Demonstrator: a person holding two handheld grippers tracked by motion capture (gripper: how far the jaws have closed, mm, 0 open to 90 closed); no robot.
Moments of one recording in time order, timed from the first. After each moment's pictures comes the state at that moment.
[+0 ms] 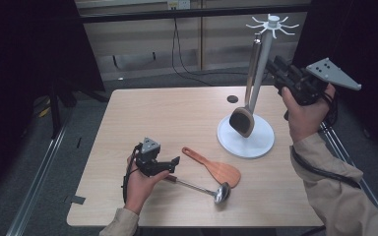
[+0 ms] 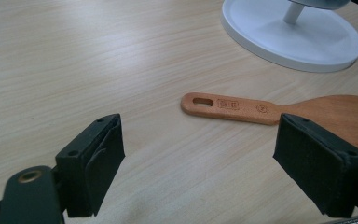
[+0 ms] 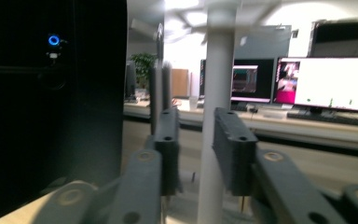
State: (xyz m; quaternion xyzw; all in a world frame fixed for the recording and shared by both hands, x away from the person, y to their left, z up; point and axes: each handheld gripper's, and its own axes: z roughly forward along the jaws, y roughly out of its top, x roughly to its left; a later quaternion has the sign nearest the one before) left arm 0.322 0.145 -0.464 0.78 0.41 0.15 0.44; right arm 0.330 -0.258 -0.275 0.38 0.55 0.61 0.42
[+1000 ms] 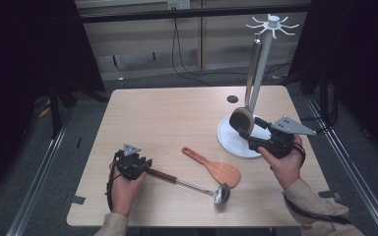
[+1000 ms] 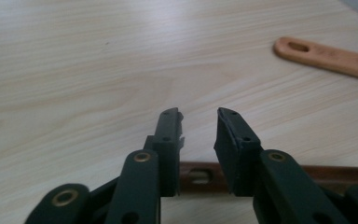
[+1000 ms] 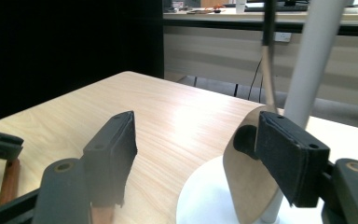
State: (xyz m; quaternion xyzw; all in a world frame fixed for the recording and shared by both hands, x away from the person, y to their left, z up) left arm 0.317 0.200 -0.475 0.78 0.50 0.18 0.34; right arm 0.297 -0.232 -0.406 0.41 0.67 0.55 0.29
